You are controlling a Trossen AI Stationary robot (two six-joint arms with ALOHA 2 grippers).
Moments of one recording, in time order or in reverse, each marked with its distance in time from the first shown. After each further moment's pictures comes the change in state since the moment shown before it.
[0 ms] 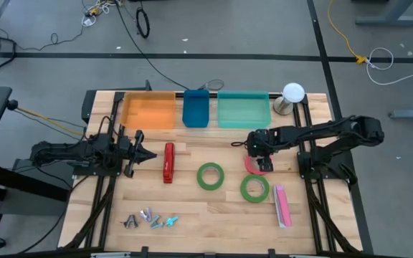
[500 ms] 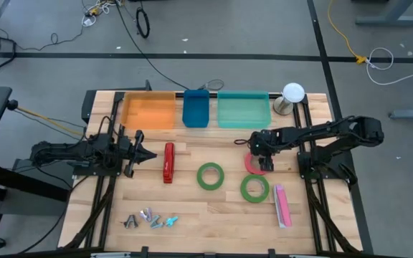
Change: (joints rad) left arm 0.000 0.000 0.000 0.000 0.000 0.000; right arm -0.048 0.000 -0.095 0.075 0.001 0.084
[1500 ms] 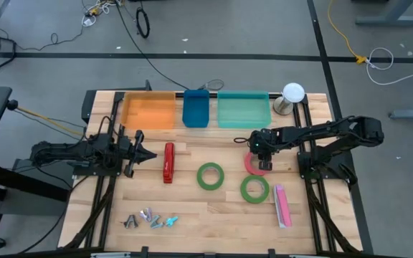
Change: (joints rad) left arm 0.000 0.000 0.000 0.000 0.000 0.000; right arm -0.002 -0.001 0.000 0.018 0.004 0.023
